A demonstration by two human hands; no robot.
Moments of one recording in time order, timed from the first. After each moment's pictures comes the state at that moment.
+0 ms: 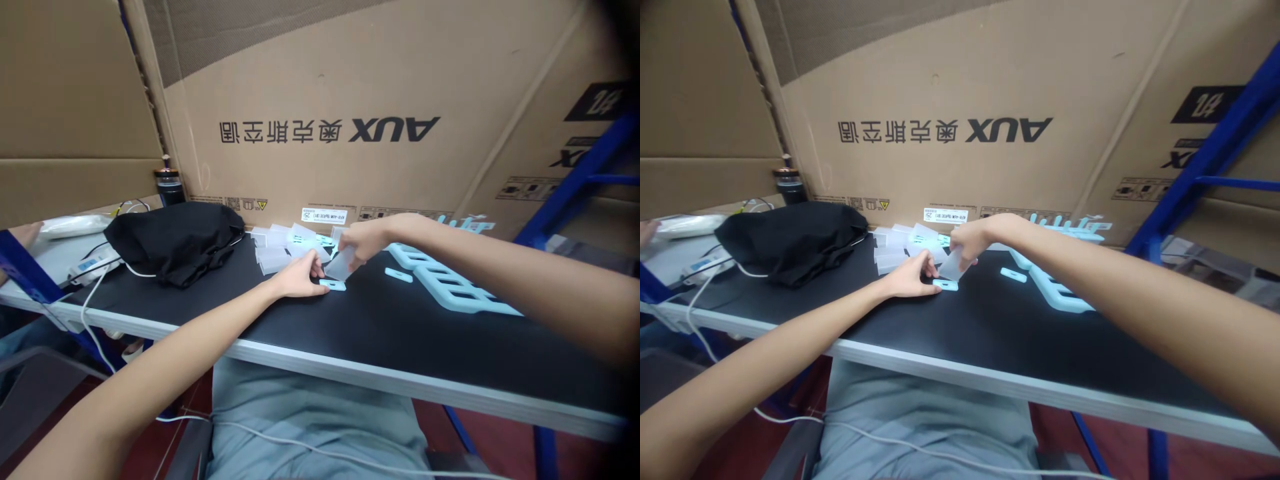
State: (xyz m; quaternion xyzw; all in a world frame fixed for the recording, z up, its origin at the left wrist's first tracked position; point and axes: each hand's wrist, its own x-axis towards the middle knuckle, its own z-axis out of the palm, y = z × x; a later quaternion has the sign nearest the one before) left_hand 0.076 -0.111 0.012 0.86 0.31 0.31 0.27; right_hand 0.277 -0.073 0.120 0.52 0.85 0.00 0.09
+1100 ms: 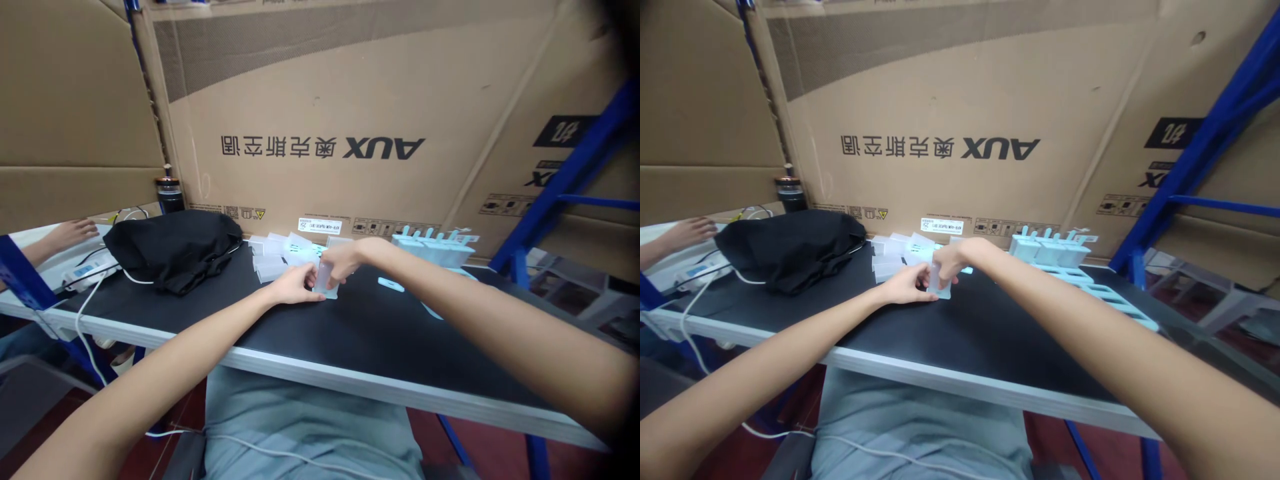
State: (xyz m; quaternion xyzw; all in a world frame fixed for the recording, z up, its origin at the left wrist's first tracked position) left_hand 0.074 -0.102 0.009 0.87 0.29 0.30 0.26; right_hand 0.227 -0.111 0.132 0.47 0.84 -0.10 0.26
